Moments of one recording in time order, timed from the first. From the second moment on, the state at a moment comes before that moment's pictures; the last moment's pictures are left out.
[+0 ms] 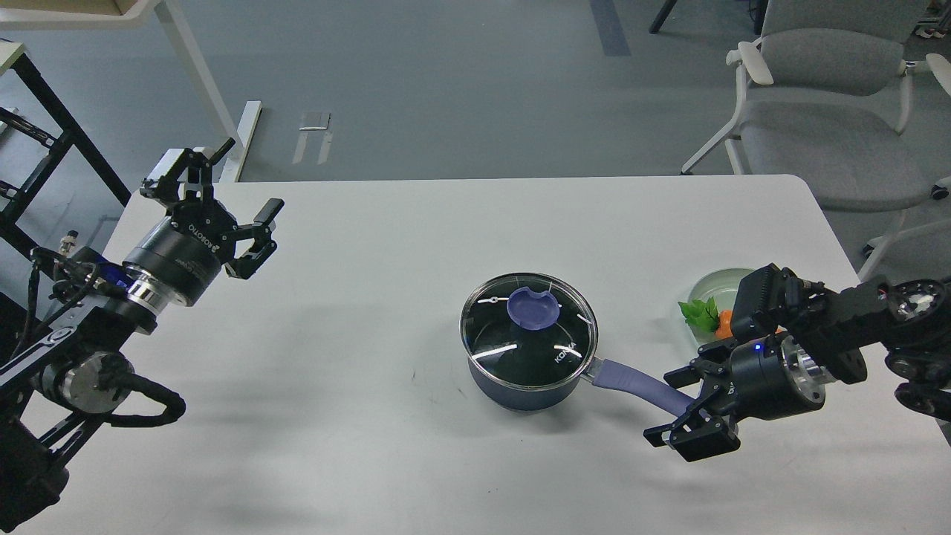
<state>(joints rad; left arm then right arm) -0.30 0.60 -0.95 -1.31 0.34 -0.25 -0.35 1.16 -0.93 -0.25 1.59 -1.84 0.31 0.49</state>
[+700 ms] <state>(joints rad) -0.31 0.60 -0.94 -1.31 0.41 -0.25 -0.35 1.17 -0.94 -0.26 1.59 -1.87 0.26 0.49</state>
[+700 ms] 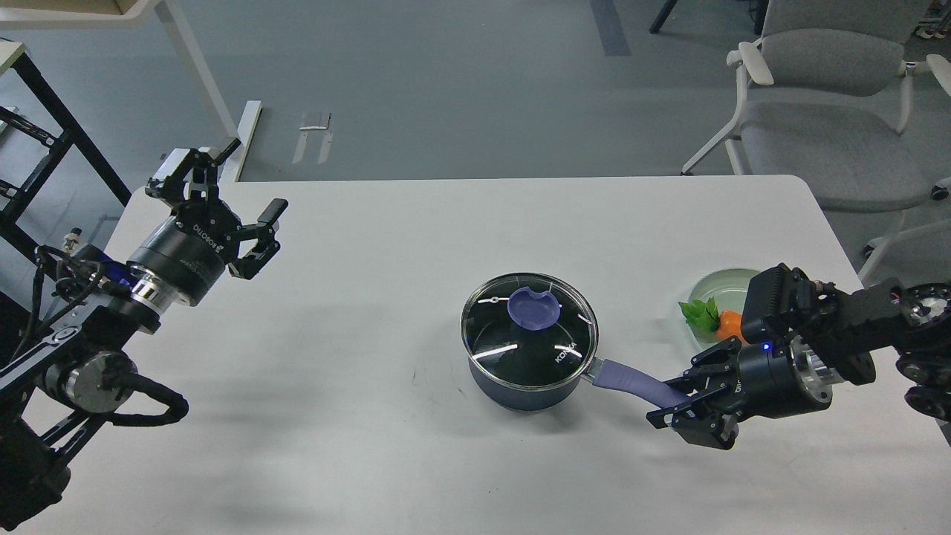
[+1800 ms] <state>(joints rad) -0.99 0.49 -0.27 -1.36 1.88 -0.11 -0.49 1.17 -0.96 -0.26 1.59 -1.87 0.25 0.49</state>
